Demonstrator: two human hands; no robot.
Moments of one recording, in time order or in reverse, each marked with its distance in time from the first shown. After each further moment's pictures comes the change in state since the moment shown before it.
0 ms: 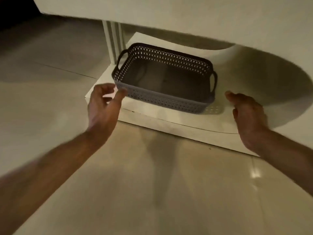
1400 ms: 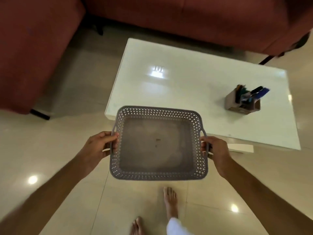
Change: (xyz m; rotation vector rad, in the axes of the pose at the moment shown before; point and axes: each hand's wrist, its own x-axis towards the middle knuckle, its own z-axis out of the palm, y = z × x) left_hand -0.040 0.489 -0.196 -0.098 -0.496 -0.752; right_hand -0.187 -0.445 -0.156 0.008 -0.136 0.646
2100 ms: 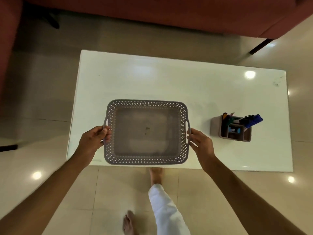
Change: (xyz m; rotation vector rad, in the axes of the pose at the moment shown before) left_hand 0.254 0.122 0.119 0.172 0.080 0.006; right_hand 0.215 -0.122 -0.015 0.212 0.001 0.077
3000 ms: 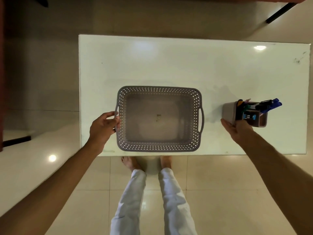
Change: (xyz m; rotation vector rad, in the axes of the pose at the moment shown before) left_hand 0.019 0.021 0.001 0.101 0.055 -0.074; right_hand 0.055 -0.039 -0.062 0.407 0.493 0.324
